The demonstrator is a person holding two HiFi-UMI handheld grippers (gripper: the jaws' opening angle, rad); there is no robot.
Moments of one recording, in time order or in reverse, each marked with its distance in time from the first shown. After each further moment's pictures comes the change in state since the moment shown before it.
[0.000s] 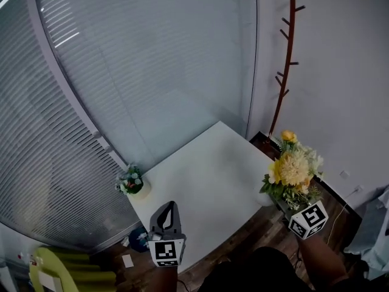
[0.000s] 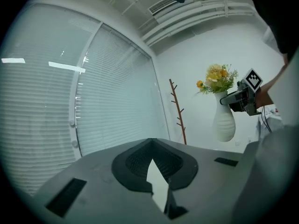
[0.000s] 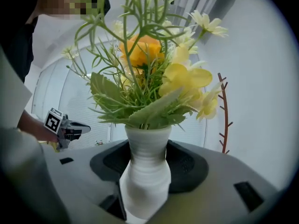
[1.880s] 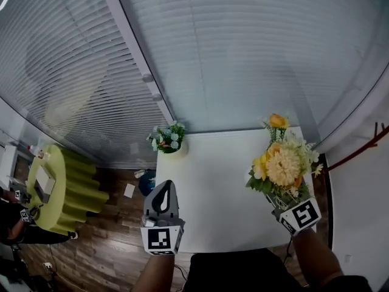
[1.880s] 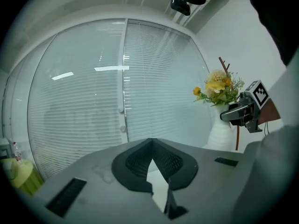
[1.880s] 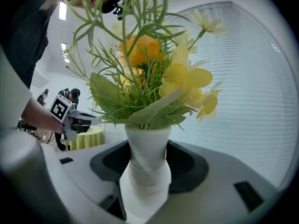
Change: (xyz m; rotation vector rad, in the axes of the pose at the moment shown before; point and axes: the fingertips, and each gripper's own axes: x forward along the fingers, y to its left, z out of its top) left arm 0.020 0.115 0.024 -0.169 0.143 0.634; right arm 0.278 0.064 0.056 -0.154 -0.007 0.746
